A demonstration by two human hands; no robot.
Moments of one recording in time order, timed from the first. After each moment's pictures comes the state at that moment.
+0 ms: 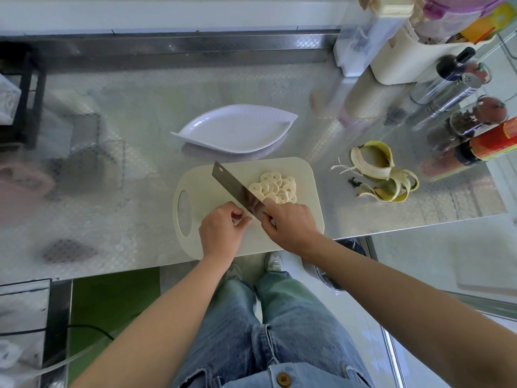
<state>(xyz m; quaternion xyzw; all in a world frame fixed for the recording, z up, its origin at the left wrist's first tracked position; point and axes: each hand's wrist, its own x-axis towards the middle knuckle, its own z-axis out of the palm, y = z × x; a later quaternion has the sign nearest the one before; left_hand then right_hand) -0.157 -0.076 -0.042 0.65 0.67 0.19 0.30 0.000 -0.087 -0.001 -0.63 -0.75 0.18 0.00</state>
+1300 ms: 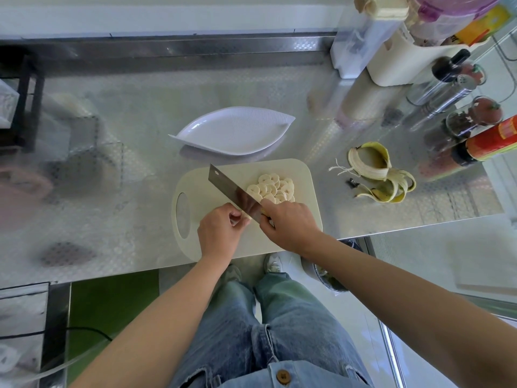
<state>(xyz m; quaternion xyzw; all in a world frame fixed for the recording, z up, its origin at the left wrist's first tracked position) -0.158 -0.072 -0.043 0.65 0.67 0.17 0.30 0.000 -0.082 0.010 -0.62 -0.76 0.19 -0.02</state>
